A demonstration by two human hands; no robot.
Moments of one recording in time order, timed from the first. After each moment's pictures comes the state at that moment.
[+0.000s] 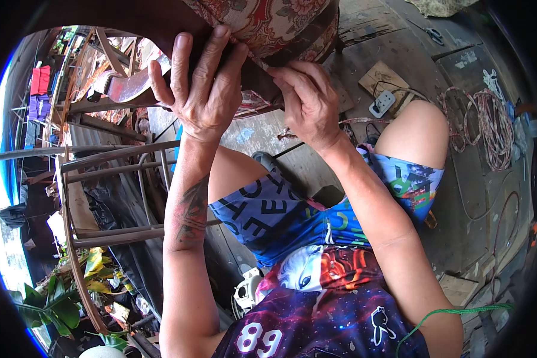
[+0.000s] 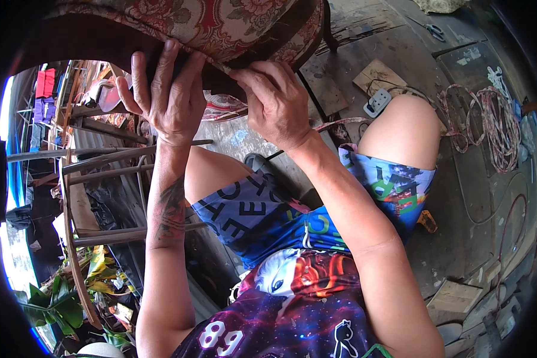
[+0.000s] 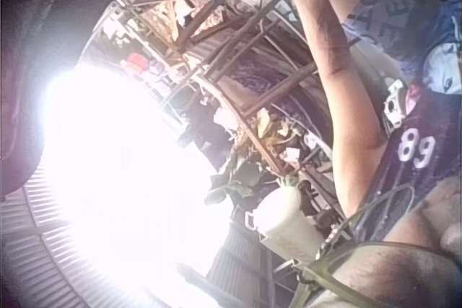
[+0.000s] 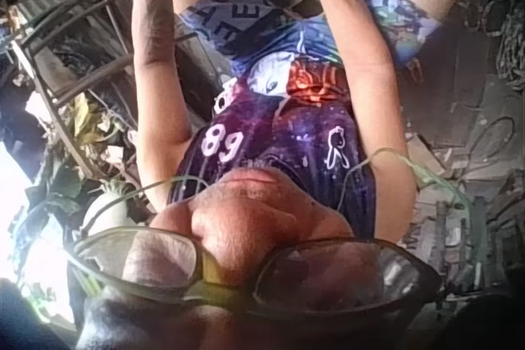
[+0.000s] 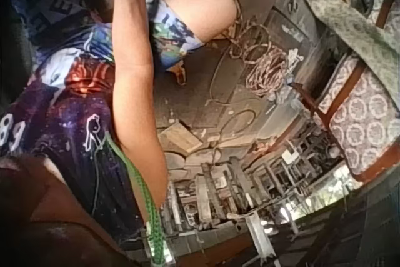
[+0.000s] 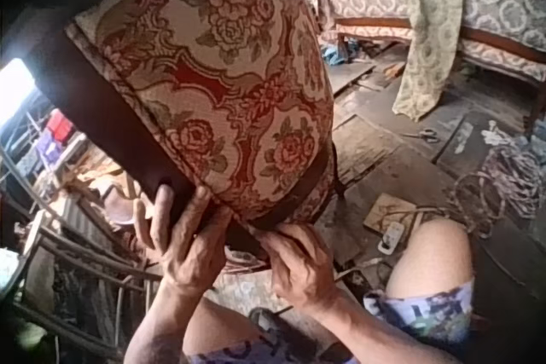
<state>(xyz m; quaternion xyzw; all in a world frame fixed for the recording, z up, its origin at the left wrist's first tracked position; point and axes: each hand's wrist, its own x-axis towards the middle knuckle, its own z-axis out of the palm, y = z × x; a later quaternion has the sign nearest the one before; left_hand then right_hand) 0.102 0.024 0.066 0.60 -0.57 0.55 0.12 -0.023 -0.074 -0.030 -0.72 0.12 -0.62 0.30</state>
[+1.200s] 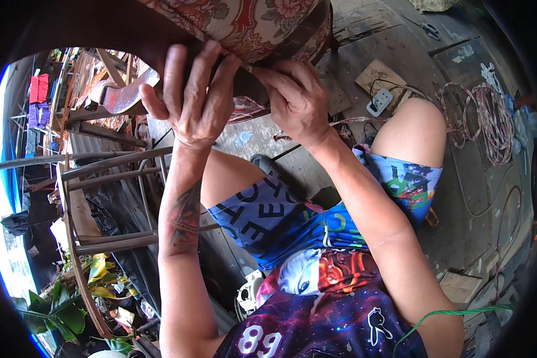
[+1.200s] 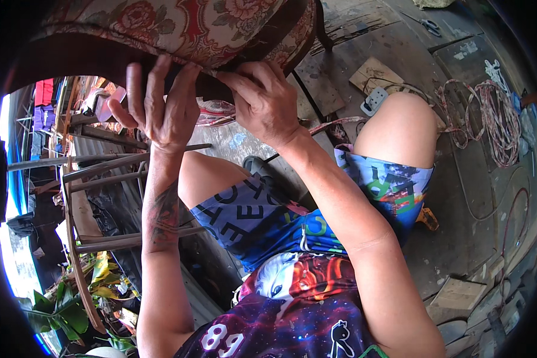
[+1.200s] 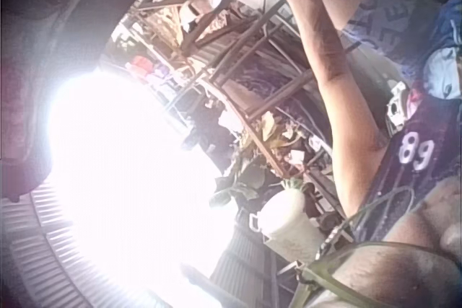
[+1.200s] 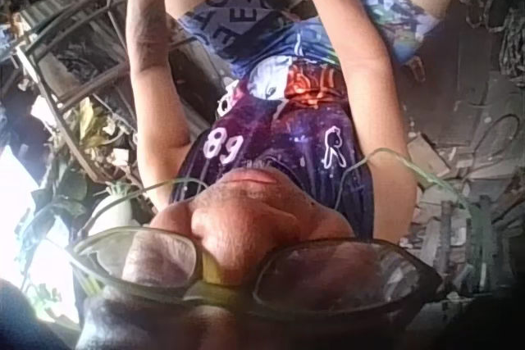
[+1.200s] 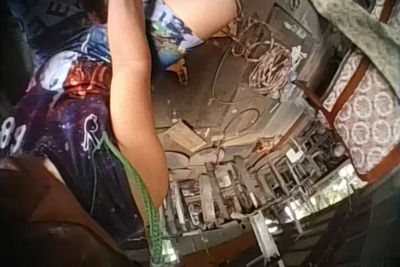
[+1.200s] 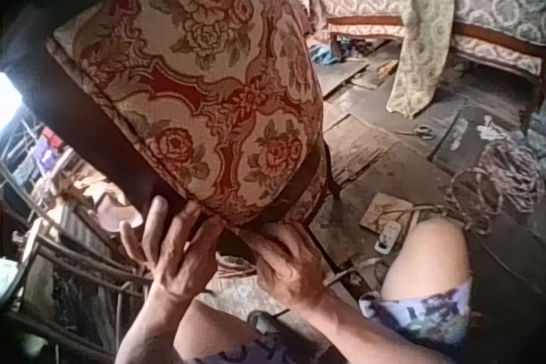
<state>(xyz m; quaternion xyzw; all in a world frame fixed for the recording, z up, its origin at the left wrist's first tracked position) 0.105 0.024 0.064 0.56 -0.58 0.58 0.09 -0.012 -0.078 -0.033 -0.71 0.14 -0.63 0.28</state>
